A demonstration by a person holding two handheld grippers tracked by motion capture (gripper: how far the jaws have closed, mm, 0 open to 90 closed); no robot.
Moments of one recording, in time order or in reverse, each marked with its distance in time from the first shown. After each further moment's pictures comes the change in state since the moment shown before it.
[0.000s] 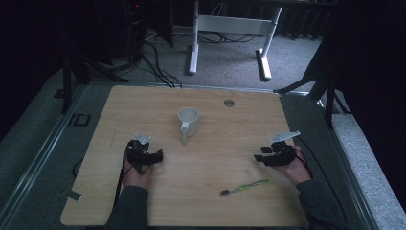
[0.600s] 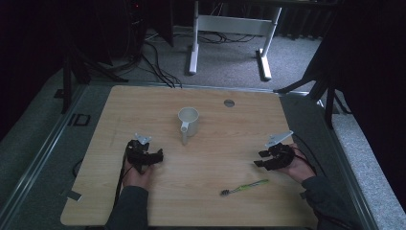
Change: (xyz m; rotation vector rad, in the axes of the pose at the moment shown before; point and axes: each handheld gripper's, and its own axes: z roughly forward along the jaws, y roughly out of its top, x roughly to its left) left arm 0.000 0.000 0.000 0.001 -0.001 0.002; right arm 0.004 0.005 0.000 0.121 0.088 -0.185
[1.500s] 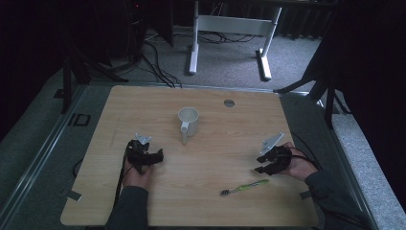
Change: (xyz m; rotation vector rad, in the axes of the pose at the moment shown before) left arm 0.000 0.000 0.000 -0.001 -0.002 0.000; right arm 0.012 0.011 -0.001 0.154 0.080 -0.209
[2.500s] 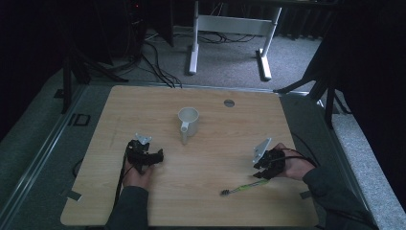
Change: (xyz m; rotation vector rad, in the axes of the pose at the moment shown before) left arm 0.000 0.000 0.000 0.000 -0.002 0.001; right arm 0.018 0.020 0.004 0.148 0.048 -0.167
